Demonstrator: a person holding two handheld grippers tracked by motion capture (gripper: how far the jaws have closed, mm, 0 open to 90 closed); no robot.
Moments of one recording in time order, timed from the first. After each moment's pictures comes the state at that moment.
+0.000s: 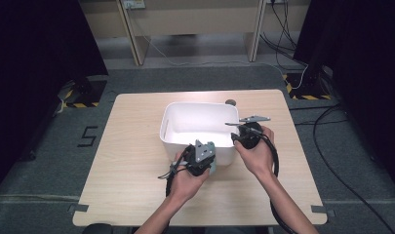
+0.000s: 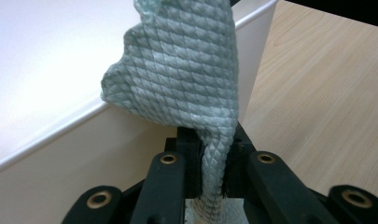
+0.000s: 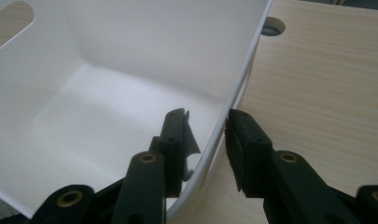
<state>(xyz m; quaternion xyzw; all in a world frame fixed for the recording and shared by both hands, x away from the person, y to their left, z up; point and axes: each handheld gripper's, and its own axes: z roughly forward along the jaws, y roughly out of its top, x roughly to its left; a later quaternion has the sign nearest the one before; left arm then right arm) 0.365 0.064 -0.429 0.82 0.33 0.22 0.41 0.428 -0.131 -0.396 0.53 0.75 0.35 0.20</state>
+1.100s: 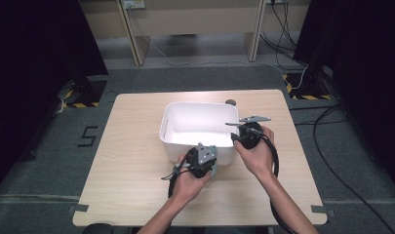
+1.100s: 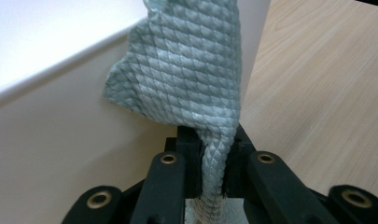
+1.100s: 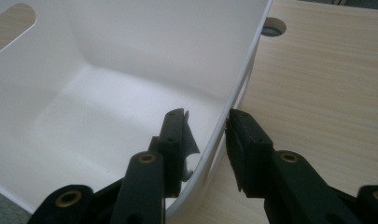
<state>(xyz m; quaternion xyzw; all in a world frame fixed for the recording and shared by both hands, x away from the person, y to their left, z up) 0.368 0.059 -0.448 0.83 0.33 0.22 0.40 0.428 -0.131 -0.396 0.53 0.75 0.35 0.19</state>
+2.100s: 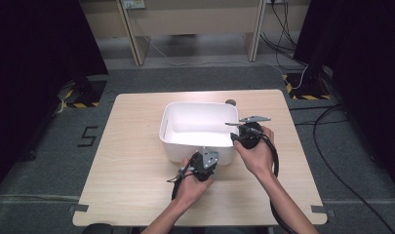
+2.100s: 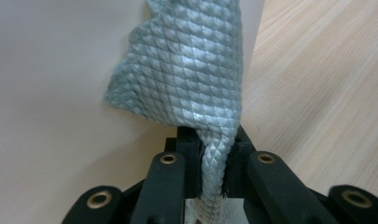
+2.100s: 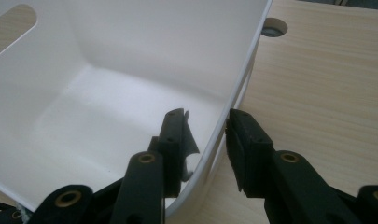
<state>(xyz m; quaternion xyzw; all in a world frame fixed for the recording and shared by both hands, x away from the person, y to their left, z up) 0.371 0.051 -0.474 0.84 0.33 0.22 0.37 0.428 -0.131 -0.397 0.53 0.75 0.35 0.19</state>
